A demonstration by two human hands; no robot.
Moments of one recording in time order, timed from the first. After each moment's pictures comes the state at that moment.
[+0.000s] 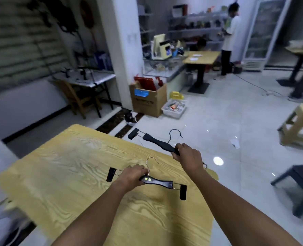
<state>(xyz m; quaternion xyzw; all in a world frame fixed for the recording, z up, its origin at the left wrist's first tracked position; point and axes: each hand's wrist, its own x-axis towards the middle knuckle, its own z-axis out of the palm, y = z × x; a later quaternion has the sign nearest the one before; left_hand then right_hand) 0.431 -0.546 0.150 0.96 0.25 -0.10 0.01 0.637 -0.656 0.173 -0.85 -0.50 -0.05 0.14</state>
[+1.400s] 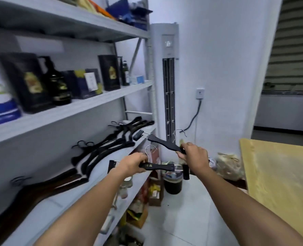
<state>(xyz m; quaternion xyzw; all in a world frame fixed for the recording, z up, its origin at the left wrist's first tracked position) -0.060 -1.066 0.286 0.53 0.85 0.03 -0.03 0.098 -0.867 0.286 -0.25 -0.94 0.00 0.25</state>
